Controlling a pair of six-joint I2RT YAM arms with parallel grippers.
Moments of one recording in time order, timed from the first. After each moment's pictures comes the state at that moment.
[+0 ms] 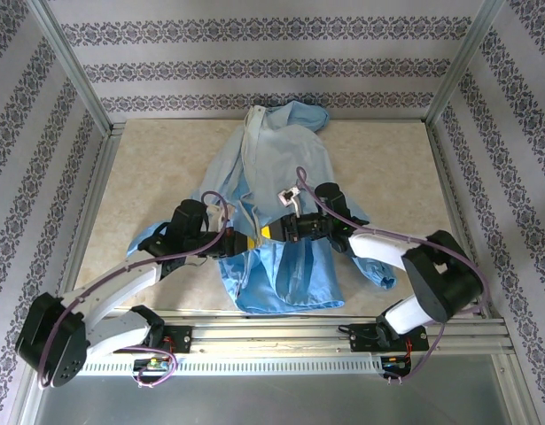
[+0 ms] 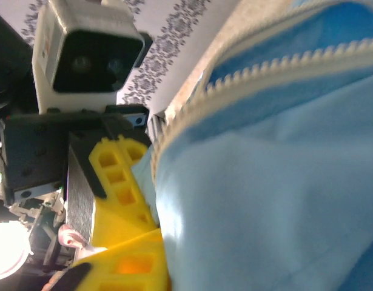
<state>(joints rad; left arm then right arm) -0.52 1.11 0.59 -0.16 0.66 -0.76 0.55 1.53 0.67 0.43 -0.98 0.63</state>
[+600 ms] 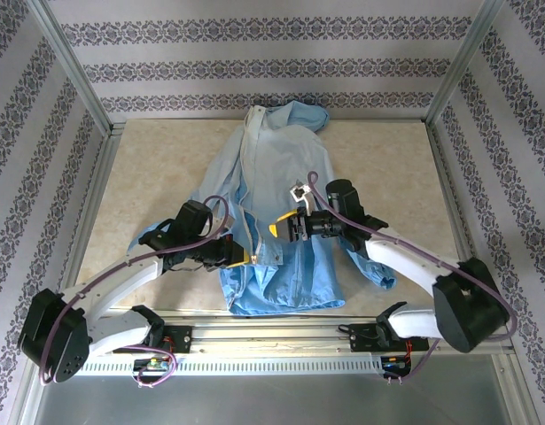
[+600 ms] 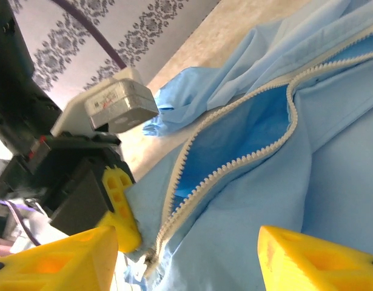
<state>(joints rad) -0.52 1.12 0.68 -0.46 0.69 -0.80 0.53 1.29 0.72 0.05 -0.78 0.35</state>
